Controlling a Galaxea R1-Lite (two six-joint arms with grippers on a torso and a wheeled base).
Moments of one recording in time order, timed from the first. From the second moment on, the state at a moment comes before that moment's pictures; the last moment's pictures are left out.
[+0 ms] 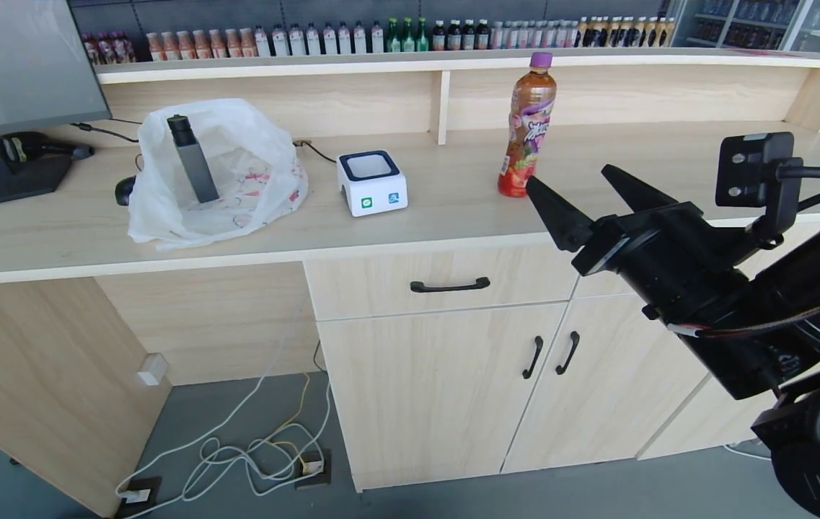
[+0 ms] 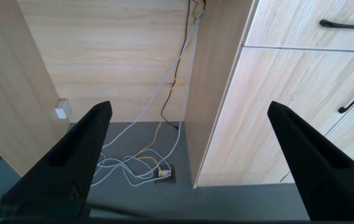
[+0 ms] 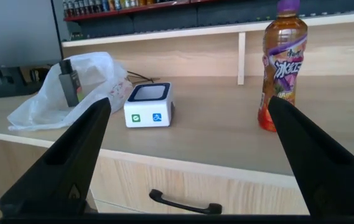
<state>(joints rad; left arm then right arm) 0.00 0.00 0.00 0.00 0.00 0.00 0.55 1.72 -0.64 -1.52 -0.09 -0.02</state>
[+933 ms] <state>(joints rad) 0.00 0.00 0.00 0.00 0.00 0.00 0.55 1.73 -0.61 -1.52 -0.10 -0.02</state>
